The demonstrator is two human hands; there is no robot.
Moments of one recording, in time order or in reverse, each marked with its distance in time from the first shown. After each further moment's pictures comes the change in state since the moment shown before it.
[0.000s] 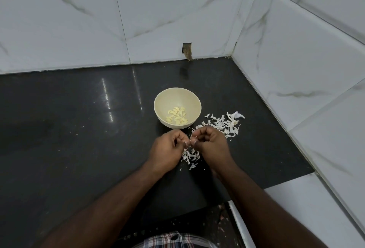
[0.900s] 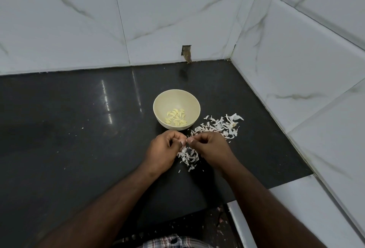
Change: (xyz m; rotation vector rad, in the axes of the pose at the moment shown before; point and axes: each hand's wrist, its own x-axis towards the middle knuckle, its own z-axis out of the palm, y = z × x) left_hand 0.005 -0.015 -0.001 -0.184 -0.011 0.008; right_hand 0.002 -0.007 -0.012 -0.257 -0.129 -0.025
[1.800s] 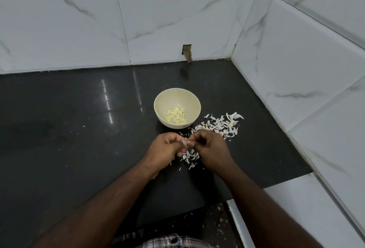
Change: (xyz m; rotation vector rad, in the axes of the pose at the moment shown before) left_hand -0.007 0.014 -0.002 -0.225 -0.118 -0.248; right_hand -0.006 0.006 0.007 -0.158 0.047 -0.147
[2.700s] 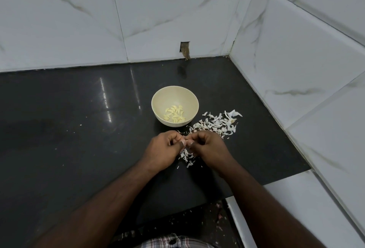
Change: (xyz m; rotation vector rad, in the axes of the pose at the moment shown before) left_hand 0.001 -0.003 0.000 0.361 0.078 0.134; right_hand -0.001 0.003 -0.002 0.206 -0.097 0.119
